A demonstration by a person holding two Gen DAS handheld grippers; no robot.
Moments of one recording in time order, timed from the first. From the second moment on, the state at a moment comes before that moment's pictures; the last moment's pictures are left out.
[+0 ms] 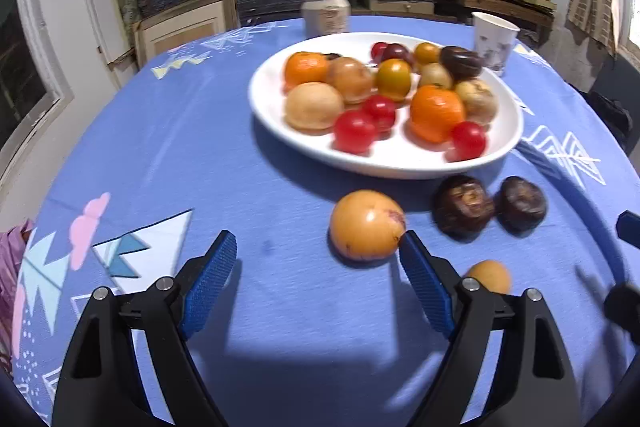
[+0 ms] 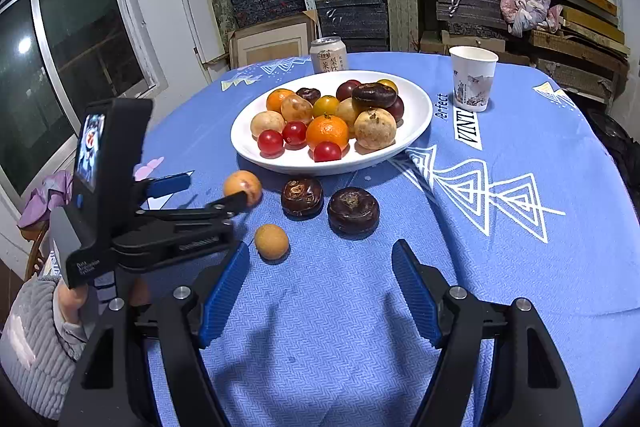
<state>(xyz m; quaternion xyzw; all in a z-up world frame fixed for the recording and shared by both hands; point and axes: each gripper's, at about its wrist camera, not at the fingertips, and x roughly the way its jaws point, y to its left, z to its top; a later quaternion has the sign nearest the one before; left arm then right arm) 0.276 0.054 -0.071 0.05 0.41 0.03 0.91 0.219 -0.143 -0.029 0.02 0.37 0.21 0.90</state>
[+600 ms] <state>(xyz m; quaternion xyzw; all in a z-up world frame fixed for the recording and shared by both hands) 0.293 0.057 -0.075 0.01 0.42 0.00 0.91 0.220 -0.138 -0.033 0.02 0.38 0.21 0.90</state>
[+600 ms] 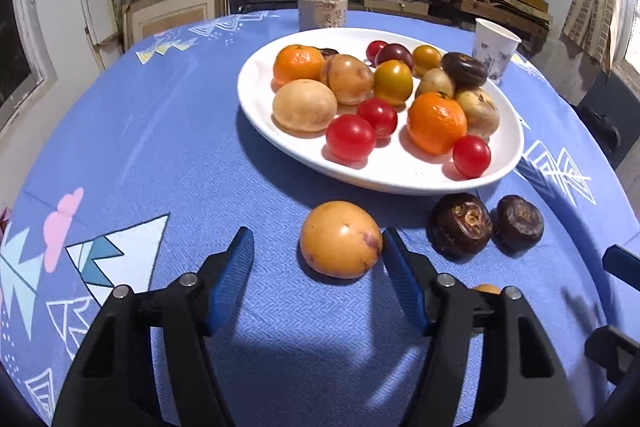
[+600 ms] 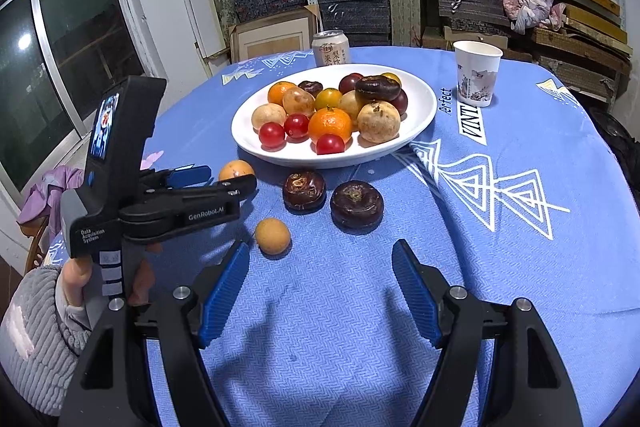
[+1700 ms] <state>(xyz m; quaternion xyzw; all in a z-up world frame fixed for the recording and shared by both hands) 0.268 0.065 -0.043 0.01 0.36 0.01 0.93 0.230 -0.080 -0.065 -0.01 0.41 0.20 0.89</state>
